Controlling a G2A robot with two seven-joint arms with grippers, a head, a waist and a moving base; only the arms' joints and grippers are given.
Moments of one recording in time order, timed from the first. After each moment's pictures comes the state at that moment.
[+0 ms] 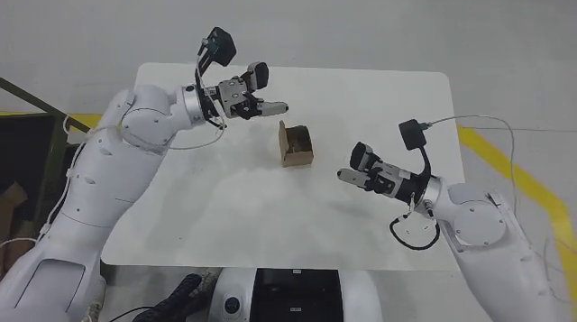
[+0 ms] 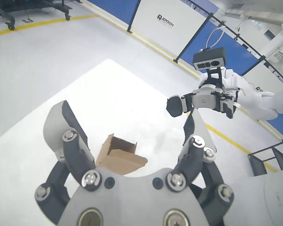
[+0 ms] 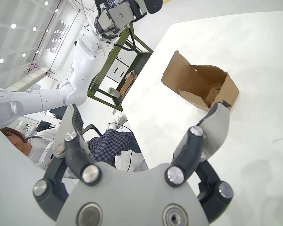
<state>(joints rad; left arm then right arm) 0.92 -0.94 -1.16 -1.58 0.25 -0.72 -0.63 -1.44 -1.05 1.33 -1.91 -0.07 -0.45 0.76</state>
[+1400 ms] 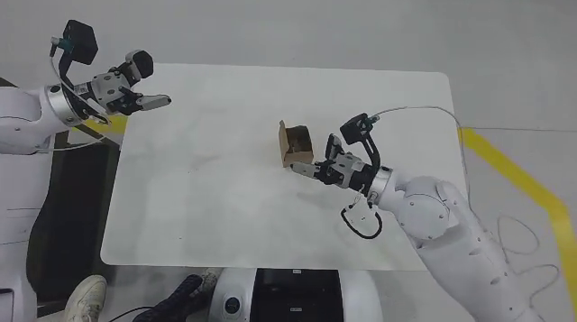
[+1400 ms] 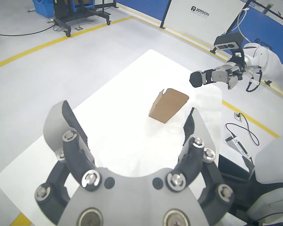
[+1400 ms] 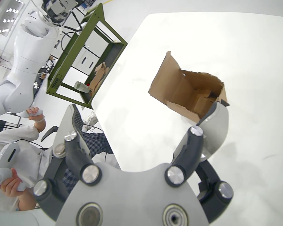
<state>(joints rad) 1.10 -0.73 -1.61 -1.45 0.14 -1.01 -0.81 -1.28 -1.10 1.05 -1.93 -0.48 -0.16 0.59</state>
